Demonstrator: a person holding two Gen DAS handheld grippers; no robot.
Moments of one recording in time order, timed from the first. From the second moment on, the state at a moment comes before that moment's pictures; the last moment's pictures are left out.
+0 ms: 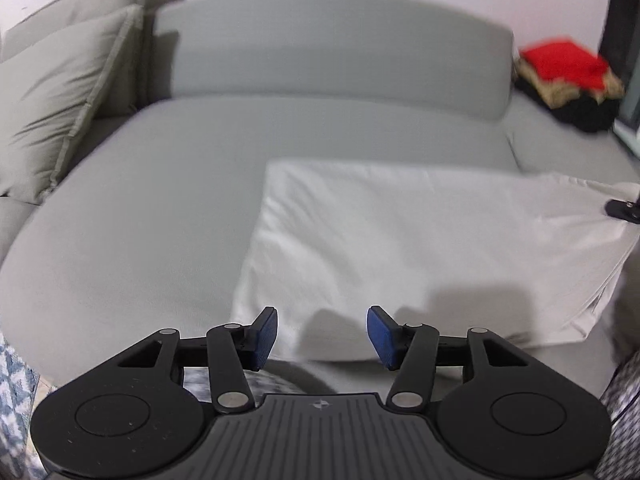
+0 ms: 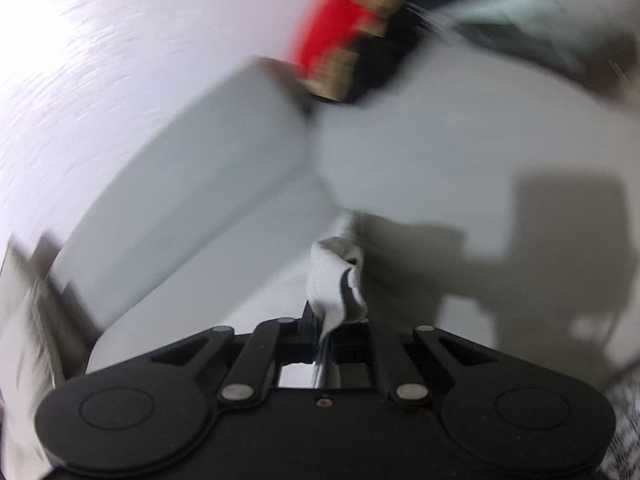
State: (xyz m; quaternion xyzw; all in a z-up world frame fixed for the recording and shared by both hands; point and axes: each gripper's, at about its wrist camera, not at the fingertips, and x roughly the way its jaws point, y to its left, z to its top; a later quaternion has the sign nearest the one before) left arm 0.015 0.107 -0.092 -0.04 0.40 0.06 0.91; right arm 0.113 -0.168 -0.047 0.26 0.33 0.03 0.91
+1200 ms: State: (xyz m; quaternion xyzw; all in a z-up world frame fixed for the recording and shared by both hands) left arm -0.024 0.206 -0.086 -0.17 0.39 0.17 0.89; right arm 0.101 0.123 -0.062 -0.11 0.40 0.35 0.84
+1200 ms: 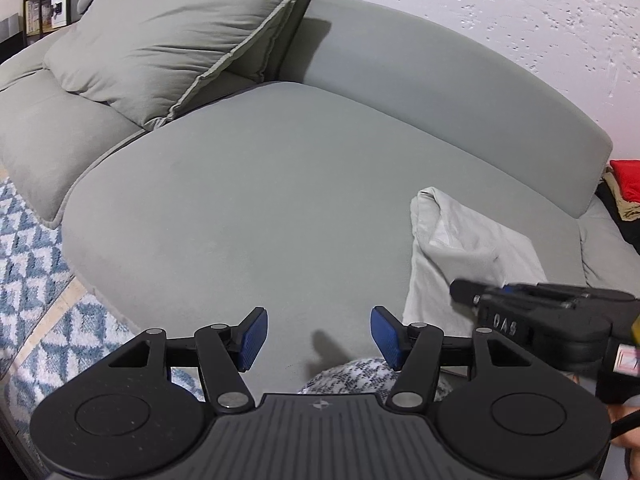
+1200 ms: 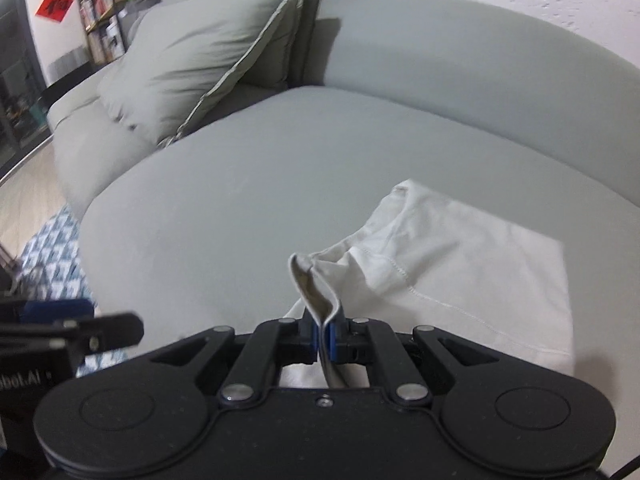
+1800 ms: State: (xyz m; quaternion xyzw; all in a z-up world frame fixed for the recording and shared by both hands) left arm -0.003 0.175 -0.082 -0.14 0.39 0.12 0.90; right arm 0.112 -0.061 -0.033 0.11 0.43 0.32 0.84
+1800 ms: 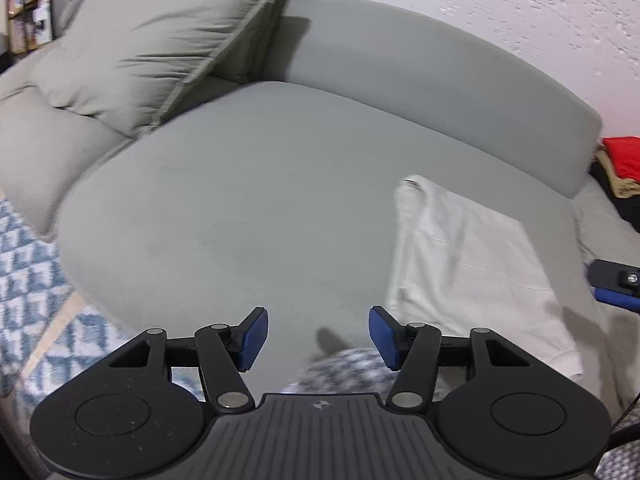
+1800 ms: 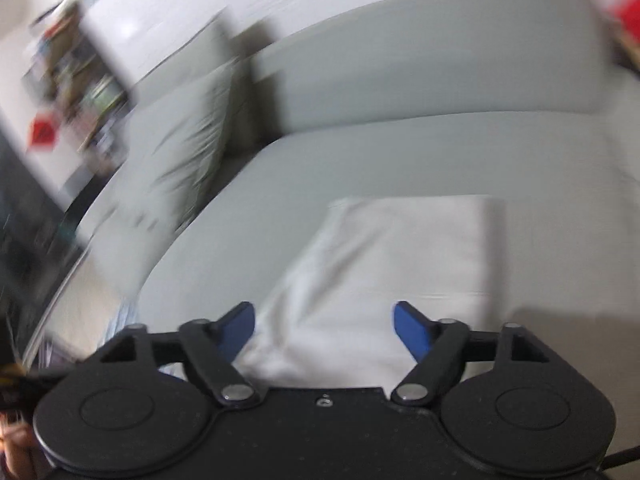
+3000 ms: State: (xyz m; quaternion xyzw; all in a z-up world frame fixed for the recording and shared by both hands) left arm 0.182 0.142 -0.150 -0.04 0.45 0.08 0.89; right arm 0.239 -0.040 -0.163 0.23 0.55 0.30 0.74
